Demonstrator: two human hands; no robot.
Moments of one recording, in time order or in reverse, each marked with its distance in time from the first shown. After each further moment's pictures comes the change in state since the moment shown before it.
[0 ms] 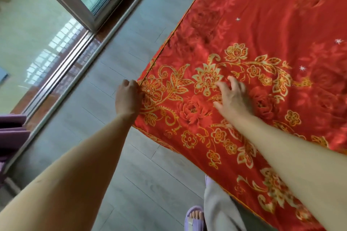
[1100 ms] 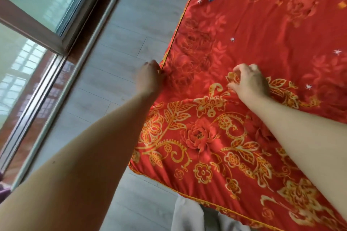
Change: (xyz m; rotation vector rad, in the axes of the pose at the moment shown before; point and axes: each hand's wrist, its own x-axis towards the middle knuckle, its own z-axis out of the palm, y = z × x) left_hand 0.177 0.110 0.019 -0.147 -0.210 0.144; right_hand 0.135 0.004 -0.048 0.150 0.212 0.334
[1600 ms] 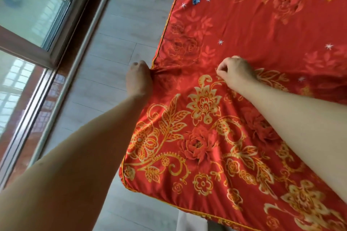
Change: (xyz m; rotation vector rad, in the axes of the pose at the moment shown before) left_hand 0.028 0.011 0.011 0.130 0.147 0.064; right_hand 0.047 -0.008 -0.004 0.090 -0.027 -0.095
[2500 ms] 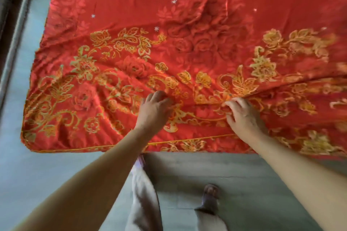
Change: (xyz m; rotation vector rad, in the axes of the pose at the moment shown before) left_hand -0.372 0.191 0.087 0.074 -0.371 0.764; right_hand -0.376 0.332 -0.083 -0.123 0.042 0.160
